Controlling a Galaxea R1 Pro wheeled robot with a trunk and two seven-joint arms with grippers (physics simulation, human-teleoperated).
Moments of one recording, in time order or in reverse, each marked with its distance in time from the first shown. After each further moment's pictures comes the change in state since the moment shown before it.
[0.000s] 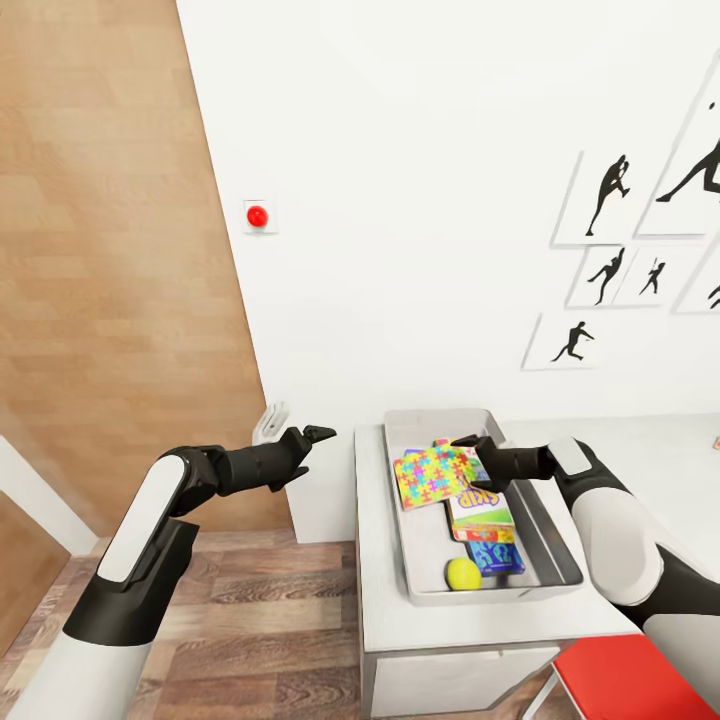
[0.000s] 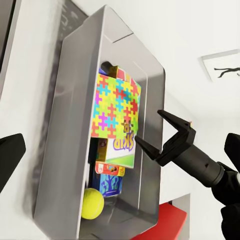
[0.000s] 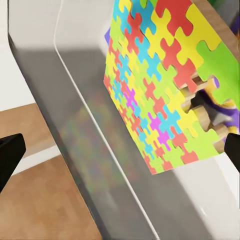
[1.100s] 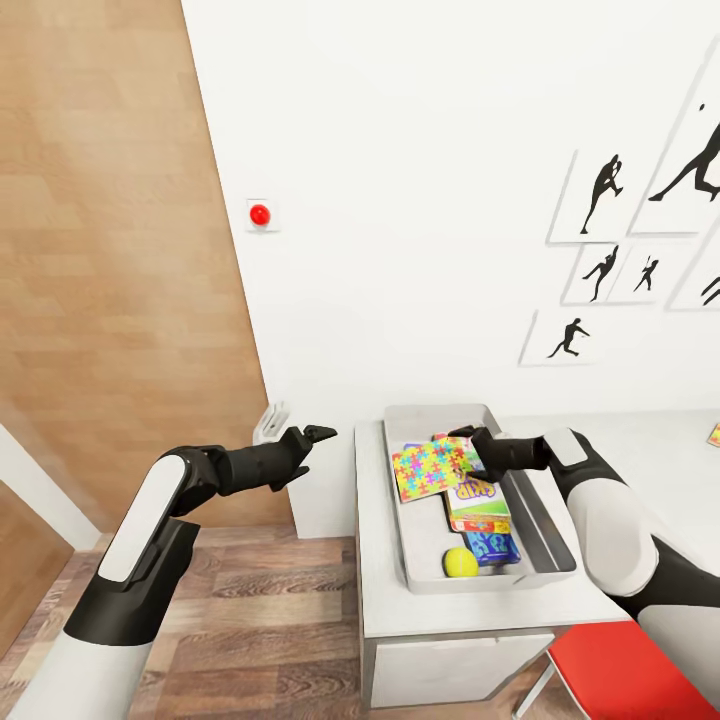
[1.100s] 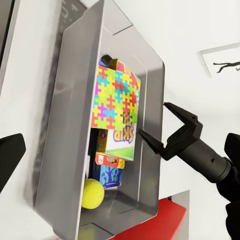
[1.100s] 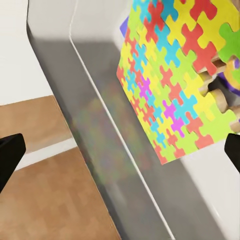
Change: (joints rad) left arm 0.000 -0.002 0.000 0.000 0.000 0.000 -0.001; right arm -0.027 0.015 0.003 -0.008 0.000 0.000 0.000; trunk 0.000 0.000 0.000
